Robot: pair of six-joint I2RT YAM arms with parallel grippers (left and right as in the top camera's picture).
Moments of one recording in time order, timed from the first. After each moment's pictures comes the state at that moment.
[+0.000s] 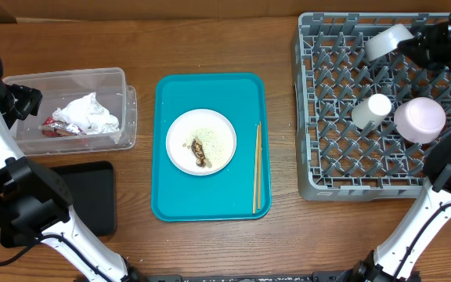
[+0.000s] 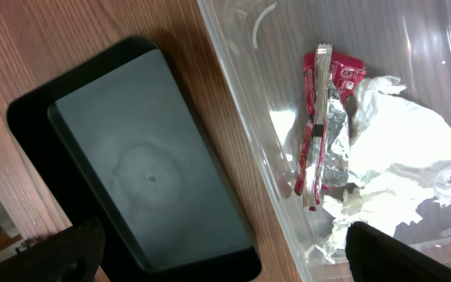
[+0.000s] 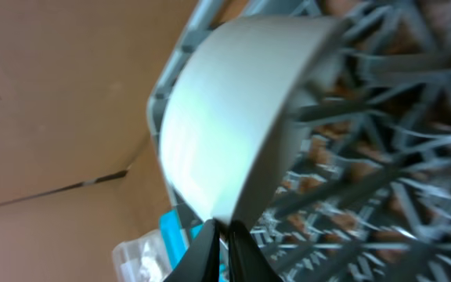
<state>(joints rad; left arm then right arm) 0.53 2.13 2.23 -1.65 -0.18 -0.75 -0.50 2.39 2.30 -1.10 -0.89 0.34</state>
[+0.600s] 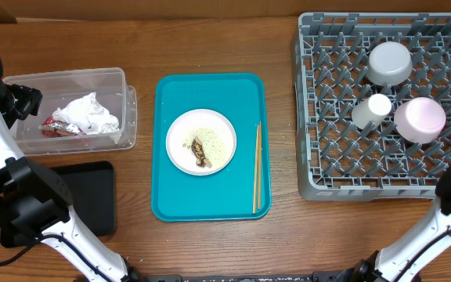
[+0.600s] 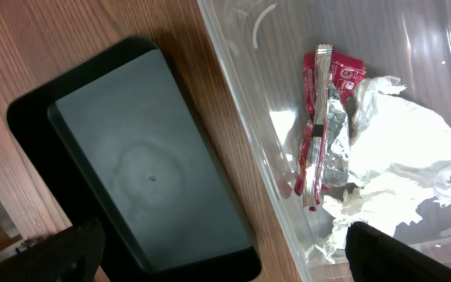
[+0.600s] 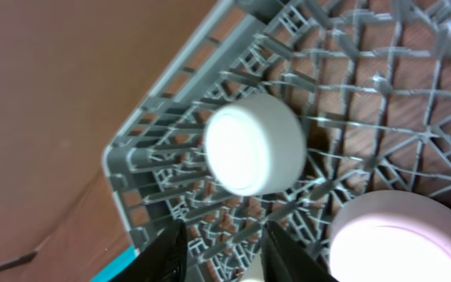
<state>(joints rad) 0.53 2.13 2.23 -1.65 -0.18 -0.75 -0.57 2.15 2.30 -1.21 -0.53 0.33</state>
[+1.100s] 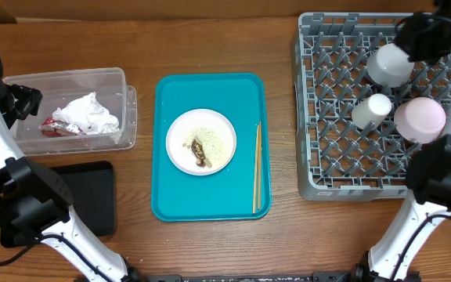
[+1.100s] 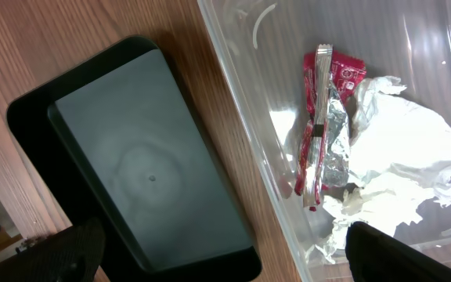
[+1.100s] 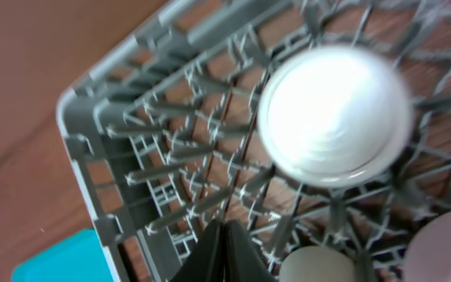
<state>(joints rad) 0.53 2.13 2.23 -1.65 -0.18 -0.75 -0.28 2.19 2.28 -1.18 -0.29 0.35</state>
